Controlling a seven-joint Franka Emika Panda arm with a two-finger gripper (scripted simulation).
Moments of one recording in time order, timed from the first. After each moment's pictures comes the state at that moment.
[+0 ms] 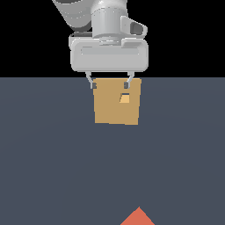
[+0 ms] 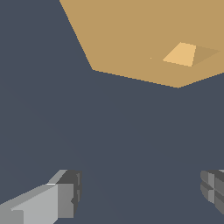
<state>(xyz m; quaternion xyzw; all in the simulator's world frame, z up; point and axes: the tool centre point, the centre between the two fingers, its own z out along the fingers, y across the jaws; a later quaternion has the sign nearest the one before) -0.006 0.029 0.171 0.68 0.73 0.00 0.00</state>
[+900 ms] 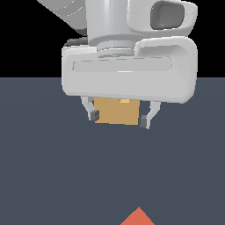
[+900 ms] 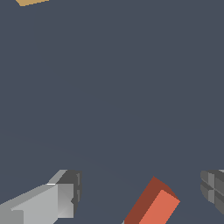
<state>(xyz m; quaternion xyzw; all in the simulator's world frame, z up) 0.009 -0.116 0.127 0.82 0.57 0.00 0.00</state>
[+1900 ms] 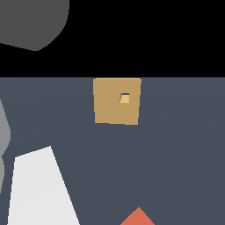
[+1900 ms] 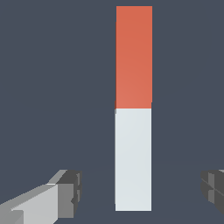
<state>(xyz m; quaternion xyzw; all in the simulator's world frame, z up) -0.069 -0.294 0.066 0.95 0.31 0.00 0.00</state>
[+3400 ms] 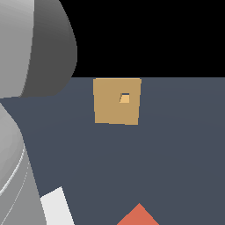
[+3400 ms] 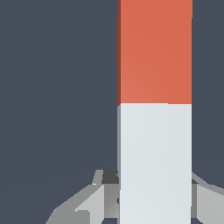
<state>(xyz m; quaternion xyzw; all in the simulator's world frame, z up) -0.068 -0.291 0.017 0.95 0.32 0.00 0.00</state>
